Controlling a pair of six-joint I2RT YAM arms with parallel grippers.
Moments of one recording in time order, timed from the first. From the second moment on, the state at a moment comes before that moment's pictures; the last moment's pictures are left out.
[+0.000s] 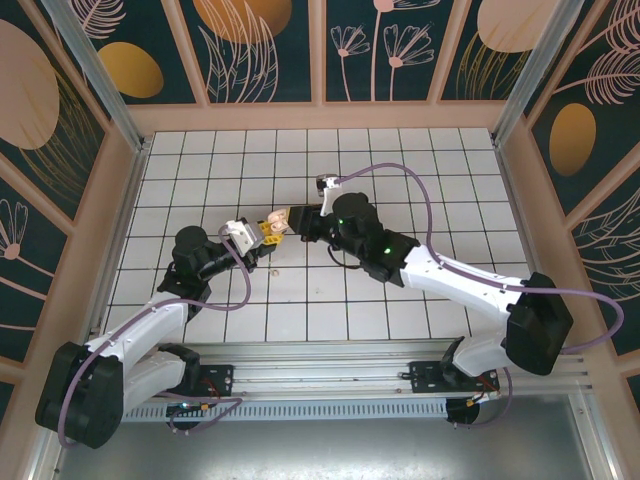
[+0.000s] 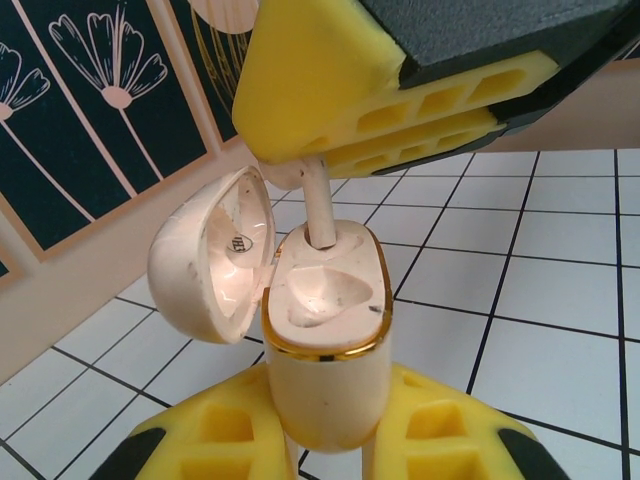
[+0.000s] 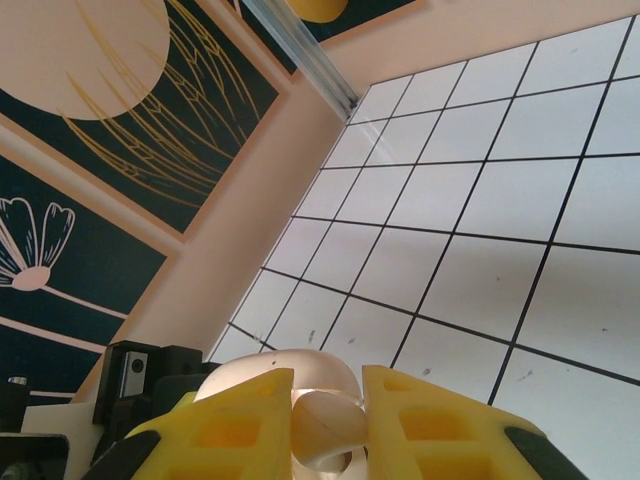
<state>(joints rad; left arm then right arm) -0.36 1.05 0.40 0.56 0.67 0.29 0.94 1.40 1.03 0.11 0.03 0.68</state>
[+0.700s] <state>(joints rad) -0.36 1.04 0.40 0.55 0.66 0.28 0.98 1.42 1.07 0.03 0.13 0.62</state>
